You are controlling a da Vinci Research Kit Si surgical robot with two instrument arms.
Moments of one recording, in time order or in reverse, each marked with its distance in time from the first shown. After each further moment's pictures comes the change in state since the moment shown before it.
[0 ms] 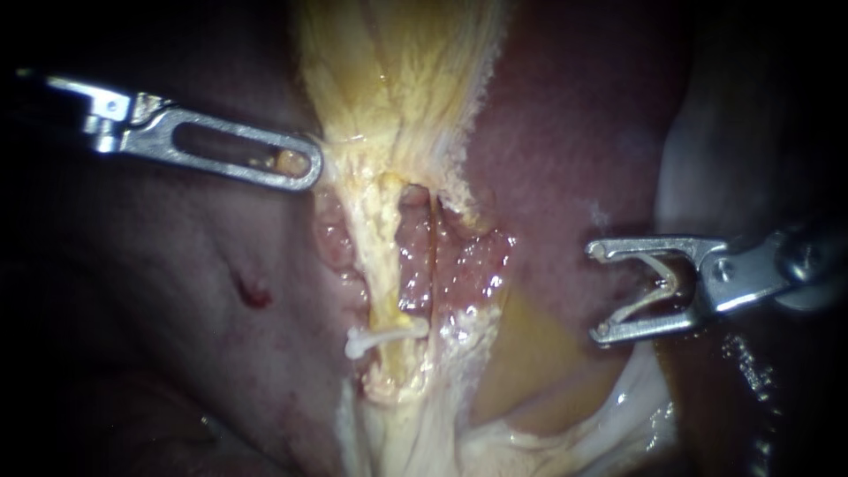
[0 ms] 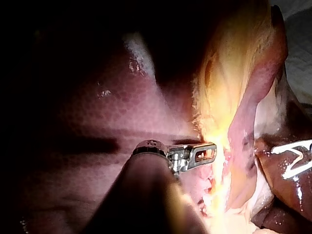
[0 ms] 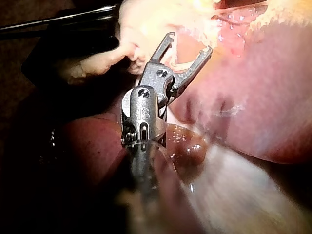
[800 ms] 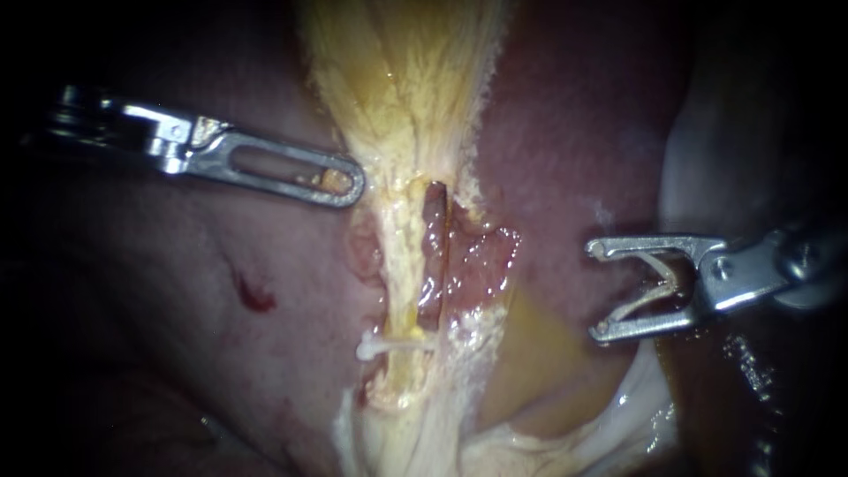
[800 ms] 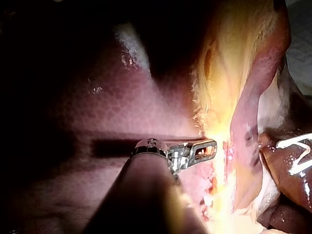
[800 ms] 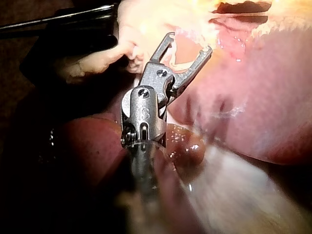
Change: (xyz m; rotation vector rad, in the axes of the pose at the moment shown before) right arm 0.000 0.000 0.000 -0.001 0.002 0.000; left arm 0.000 0.002 0.004 -0.035 0.020 0.032
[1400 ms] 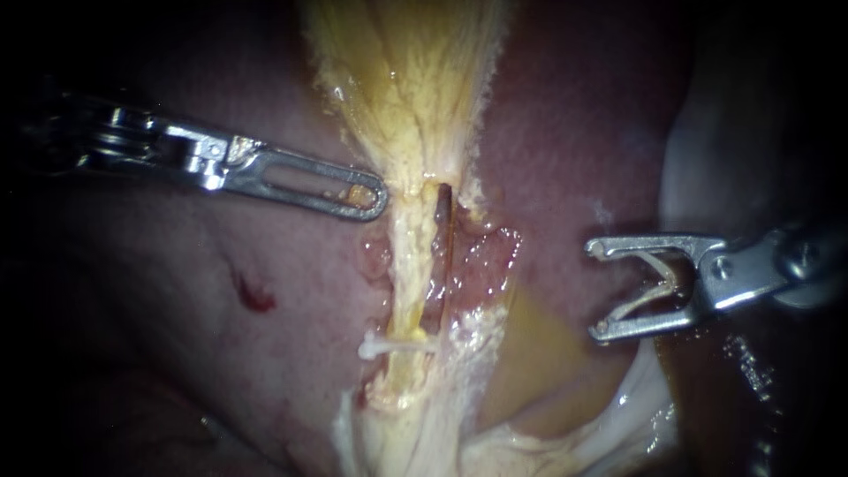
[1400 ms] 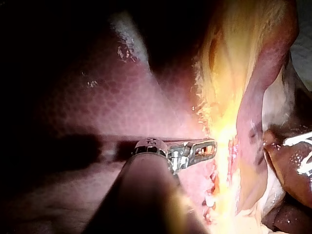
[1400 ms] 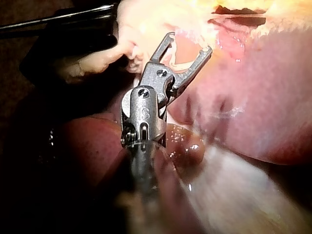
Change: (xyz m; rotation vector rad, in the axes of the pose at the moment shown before) right arm 0.000 0.000 0.000 0.000 0.000 0.000; left arm 0.001 0.003 0.007 -0.023 0.006 0.014
